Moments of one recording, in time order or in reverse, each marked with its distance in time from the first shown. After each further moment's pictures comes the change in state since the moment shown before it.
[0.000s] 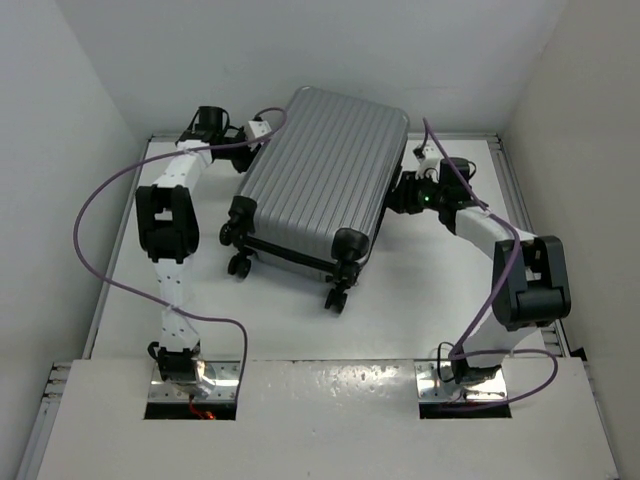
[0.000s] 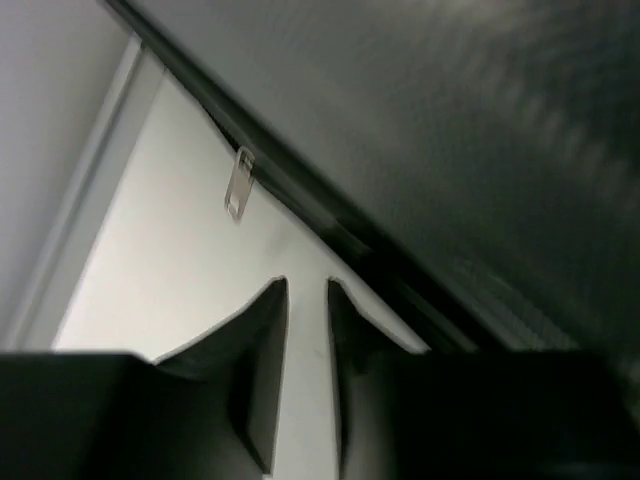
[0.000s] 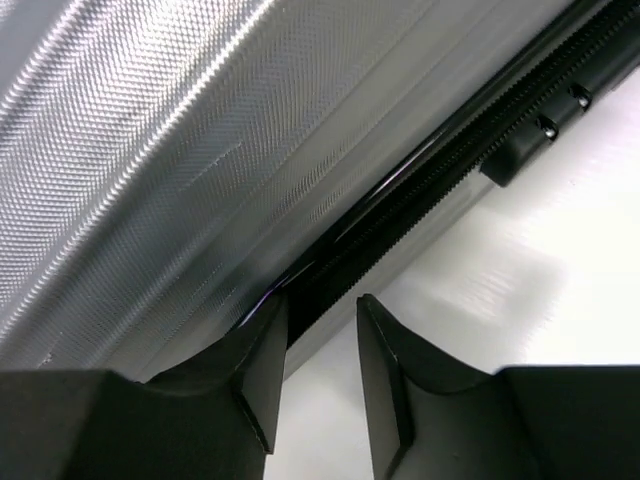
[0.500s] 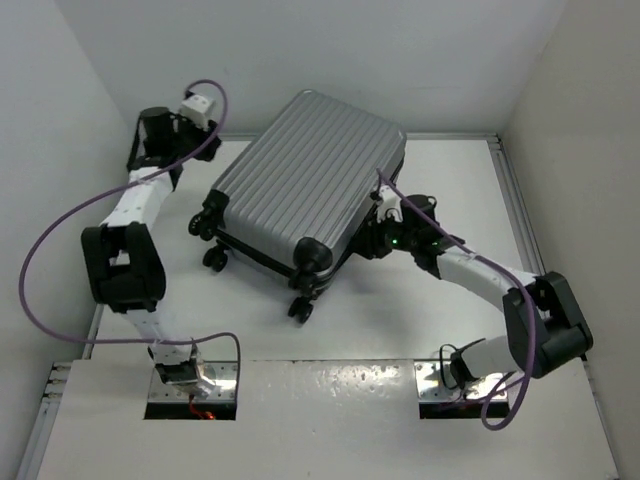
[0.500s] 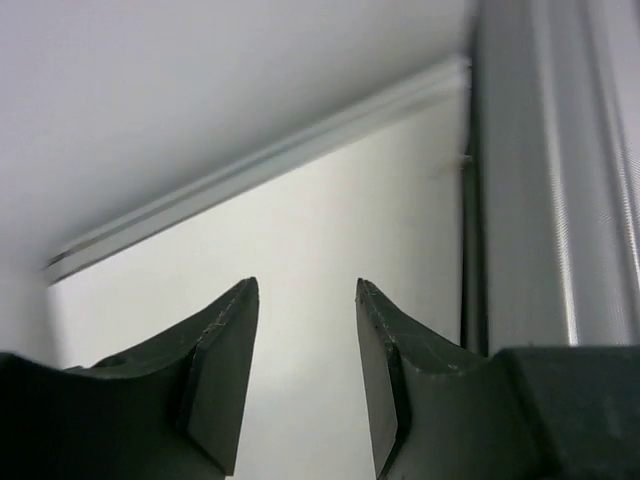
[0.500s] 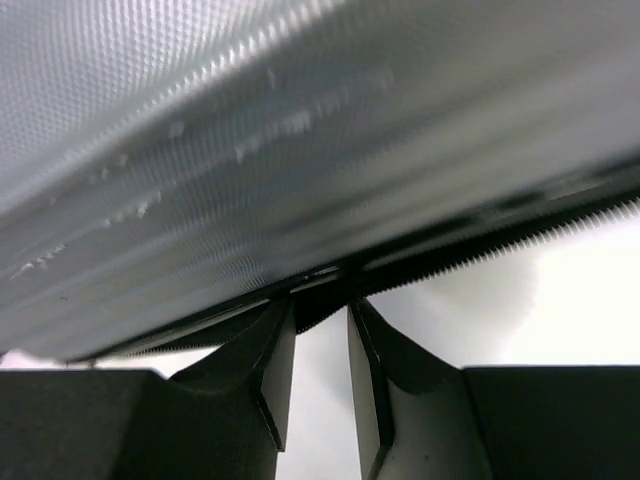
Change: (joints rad) left arm 0.126 -0.539 -0.599 0.540 -0.245 -0.599; right arm 0.311 -0.274 -0.282 -0.020 0.098 0.007
